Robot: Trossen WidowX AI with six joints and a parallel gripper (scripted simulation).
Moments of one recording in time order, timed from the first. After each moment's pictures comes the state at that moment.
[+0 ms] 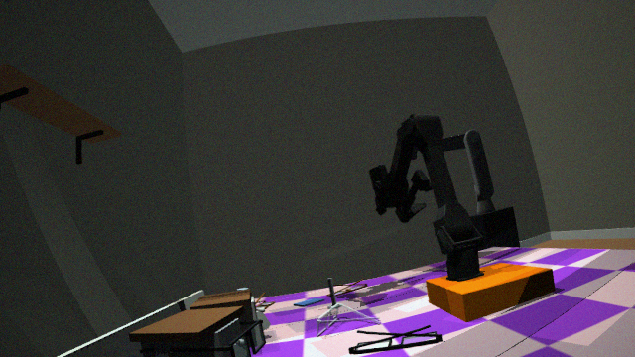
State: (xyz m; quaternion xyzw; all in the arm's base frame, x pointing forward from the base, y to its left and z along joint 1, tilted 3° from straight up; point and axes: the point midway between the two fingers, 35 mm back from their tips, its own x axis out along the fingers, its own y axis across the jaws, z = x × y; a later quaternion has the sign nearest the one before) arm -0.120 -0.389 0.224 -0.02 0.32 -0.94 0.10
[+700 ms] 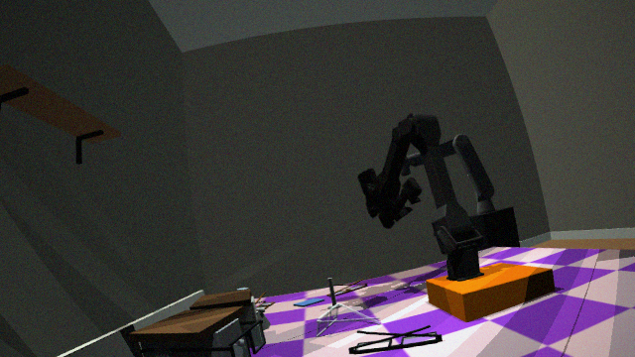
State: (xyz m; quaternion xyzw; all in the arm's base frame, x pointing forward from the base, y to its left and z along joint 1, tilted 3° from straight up) arm -0.076 -0.414 0.207 -0.01 0.28 -0.93 0.22
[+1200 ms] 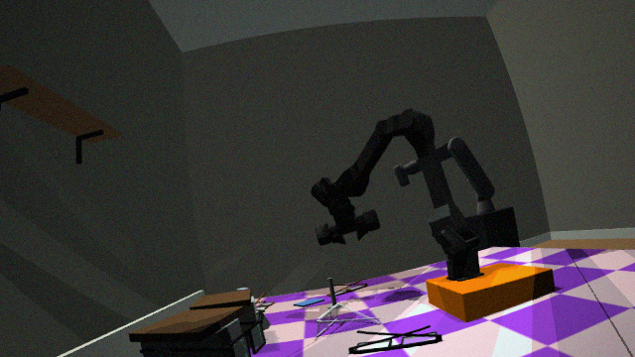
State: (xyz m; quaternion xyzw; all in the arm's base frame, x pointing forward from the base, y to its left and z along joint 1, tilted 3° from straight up) arm 0.144 -0.401 0.135 0.18 0.22 -0.77 0.57
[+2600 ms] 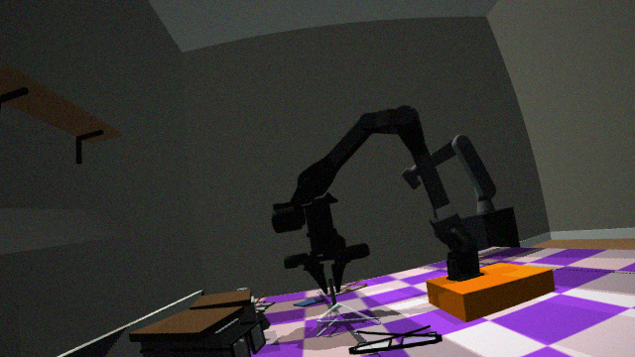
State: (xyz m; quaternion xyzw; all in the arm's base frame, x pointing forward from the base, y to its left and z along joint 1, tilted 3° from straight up) arm 0.277 -0.123 0.045 0.61 0.35 -0.62 0.35
